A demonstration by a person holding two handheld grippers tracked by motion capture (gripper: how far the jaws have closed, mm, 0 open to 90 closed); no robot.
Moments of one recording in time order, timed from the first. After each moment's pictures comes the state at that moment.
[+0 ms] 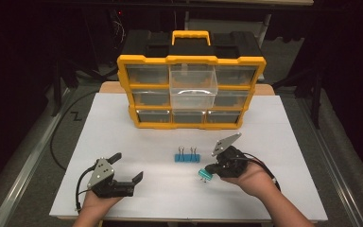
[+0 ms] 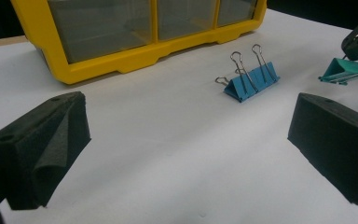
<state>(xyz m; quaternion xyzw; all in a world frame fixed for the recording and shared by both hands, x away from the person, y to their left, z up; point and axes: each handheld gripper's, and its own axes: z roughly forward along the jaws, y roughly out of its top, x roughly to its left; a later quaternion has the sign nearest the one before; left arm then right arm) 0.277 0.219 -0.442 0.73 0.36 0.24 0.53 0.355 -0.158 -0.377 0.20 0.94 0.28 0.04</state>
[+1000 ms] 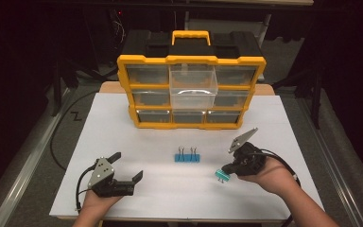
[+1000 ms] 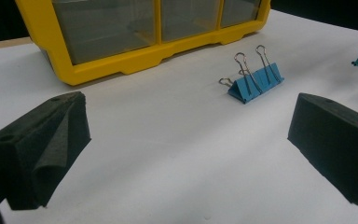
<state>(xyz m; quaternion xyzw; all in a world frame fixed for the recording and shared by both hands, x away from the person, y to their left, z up) 0.278 0.219 -0.441 0.73 0.37 0.24 0.53 0.358 -0.198 -0.359 0.21 0.95 0.24 0.02</state>
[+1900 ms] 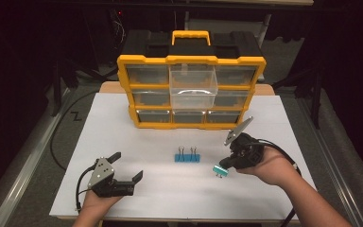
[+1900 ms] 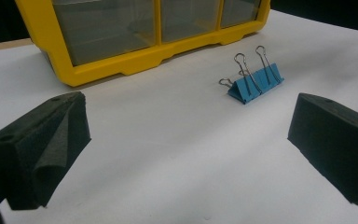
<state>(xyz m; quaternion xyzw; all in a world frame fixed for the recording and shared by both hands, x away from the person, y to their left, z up) 0.278 0.219 -0.440 0.73 0.37 0.25 0.53 0.365 -0.183 -0.327 0.18 0.96 0.23 0.01</state>
